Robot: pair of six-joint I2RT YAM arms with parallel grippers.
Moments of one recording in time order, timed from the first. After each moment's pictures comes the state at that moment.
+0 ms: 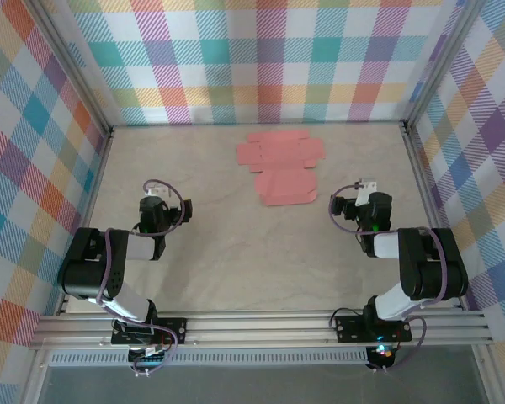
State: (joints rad) left arm -0.06 1.57 0.41 0.68 -0.07 -0.08; right arm 0.00 1.54 0.40 0.72 -0.14 0.03
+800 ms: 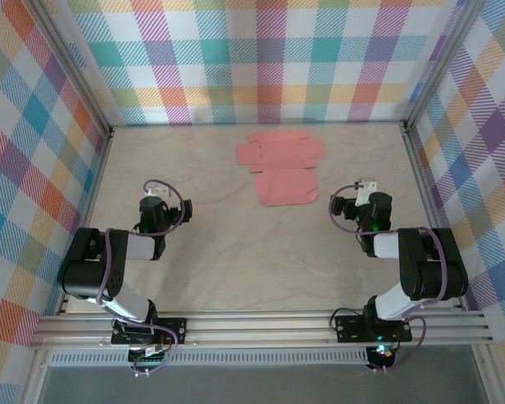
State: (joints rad) left arm -0.06 1.57 0.41 0.68 -0.07 -0.08; right arm 0.00 1.54 0.40 0.72 -0.14 0.03
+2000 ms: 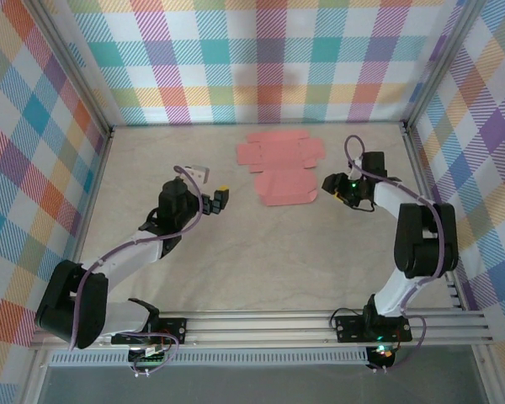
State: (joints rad) left arm -0.41 1.29 0.62 0.33 -0.02 -0.03; right arm 0.02 1.74 1.05 -0.30 -0.52 0.49
